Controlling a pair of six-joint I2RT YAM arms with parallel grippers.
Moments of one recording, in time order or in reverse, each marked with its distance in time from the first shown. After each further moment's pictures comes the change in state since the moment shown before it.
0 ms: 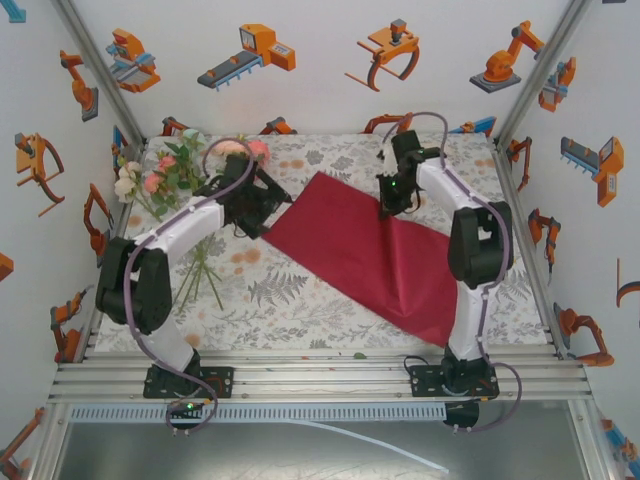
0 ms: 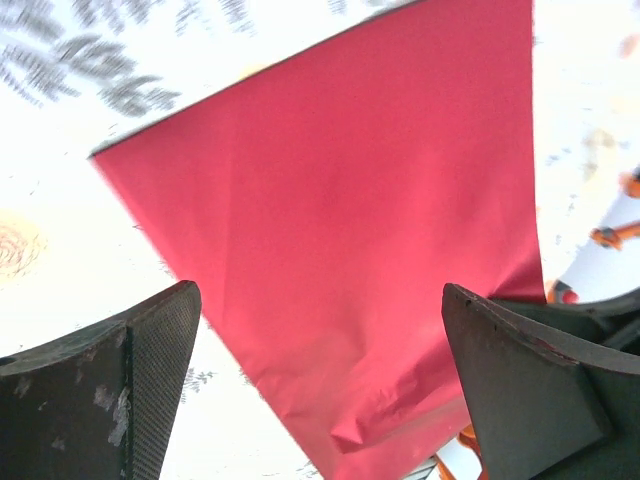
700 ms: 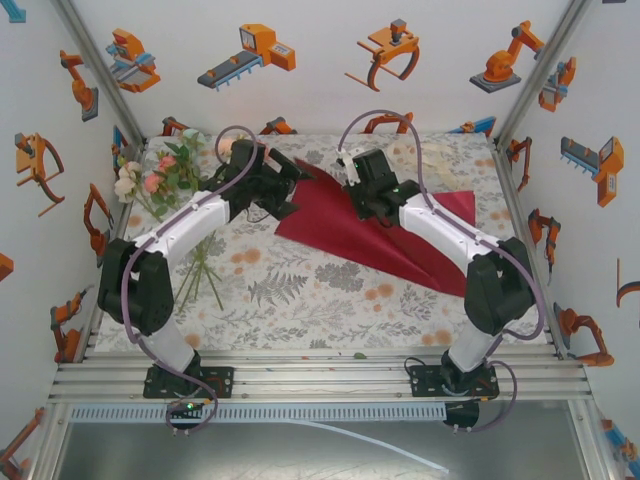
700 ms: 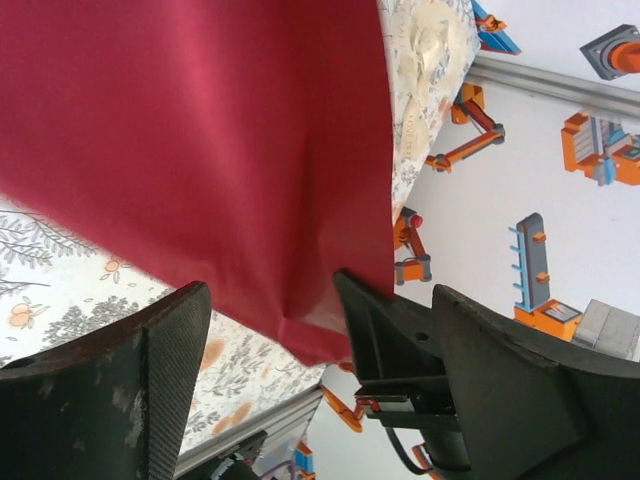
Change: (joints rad) left arm -0.056 0.029 0.089 0.146 0.174 -0.224; right arm 0.304 -0.320 -0.343 0.426 0.328 -0.182
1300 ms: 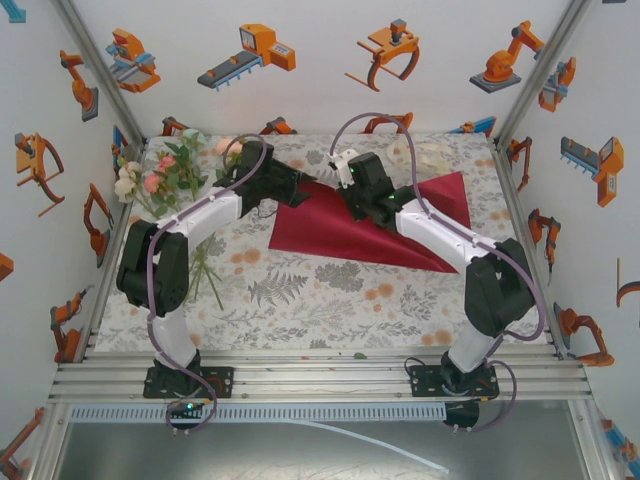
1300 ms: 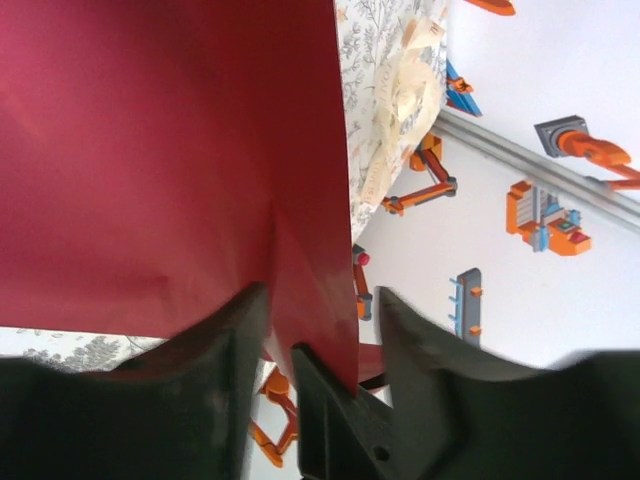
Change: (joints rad) left arm 0.002 0.144 0.035 0.113 -0.016 -0.201; right arm 0.035 -0.009 -0.044 0.105 0.008 -0.056
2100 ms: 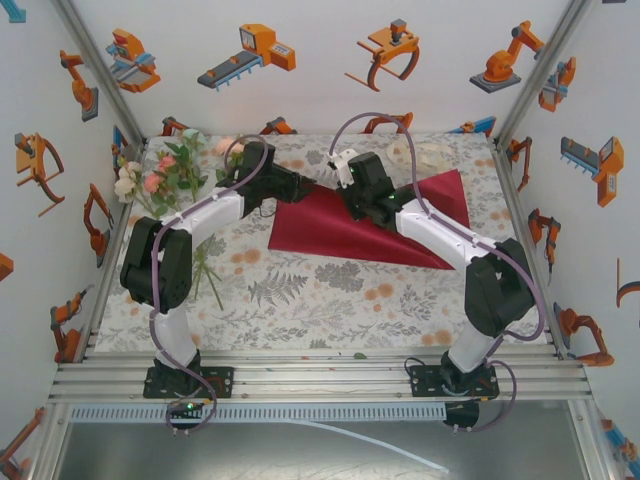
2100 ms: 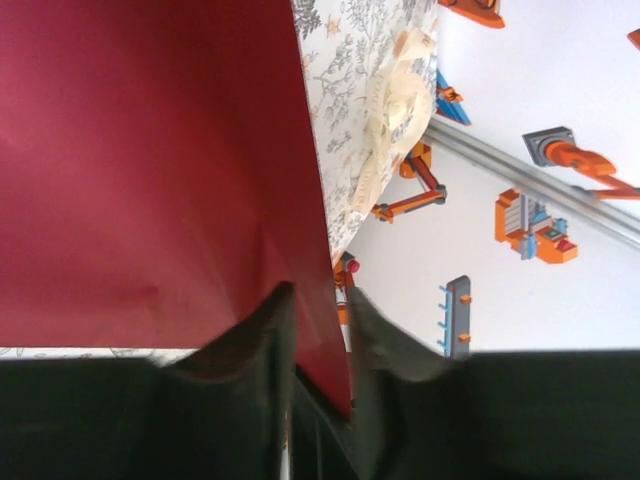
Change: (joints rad) left arm 0.001 0.029 0.000 0.048 -0.001 -0.022; right arm 0.000 0.000 0.000 0.008 -0.024 0.000
